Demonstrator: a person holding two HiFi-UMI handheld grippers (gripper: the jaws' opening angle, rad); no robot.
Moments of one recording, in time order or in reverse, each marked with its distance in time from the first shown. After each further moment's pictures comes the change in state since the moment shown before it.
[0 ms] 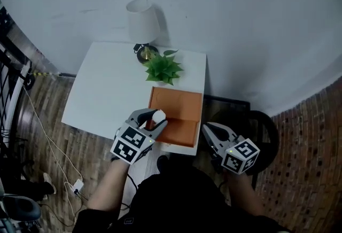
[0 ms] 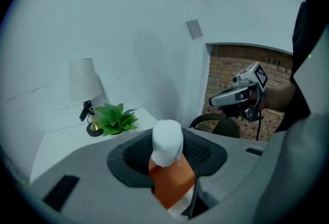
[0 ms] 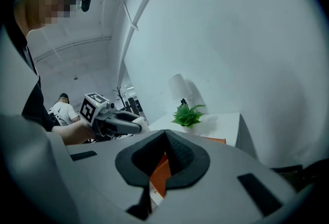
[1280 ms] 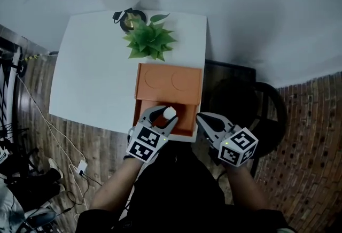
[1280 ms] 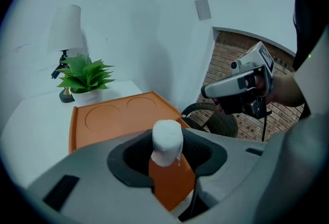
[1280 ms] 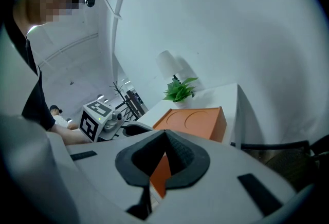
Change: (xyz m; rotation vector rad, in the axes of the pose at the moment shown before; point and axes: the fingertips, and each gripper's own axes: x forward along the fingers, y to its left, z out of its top) left arm 0.116 -0.041 -0.097 -0.119 0.149 -0.096; right arm 0.038 -0.050 -0.082 0.145 0.153 0.026
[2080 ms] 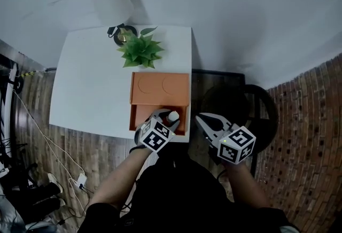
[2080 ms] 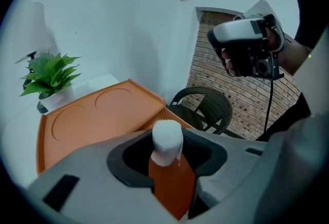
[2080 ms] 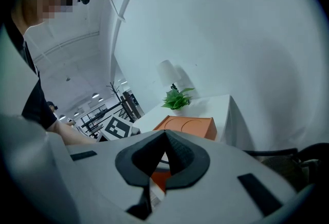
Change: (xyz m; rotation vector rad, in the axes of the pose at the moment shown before) left arm 0.054 -0.035 -0.026 0.178 0.127 -0.099; right arm -0.043 0.010 0.020 -0.043 -0.039 -0.071
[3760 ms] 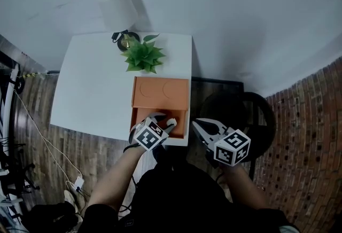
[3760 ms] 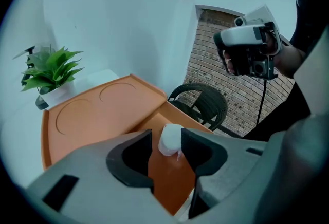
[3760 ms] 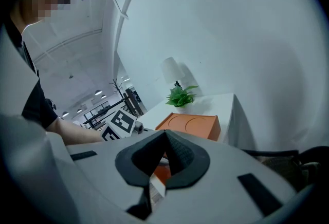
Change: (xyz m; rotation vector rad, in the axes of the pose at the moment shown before) left arm -0.012 0.006 -0.011 0.001 0.032 -0.049; right arm -0.001 0.012 -0.005 -0.023 0.033 0.029
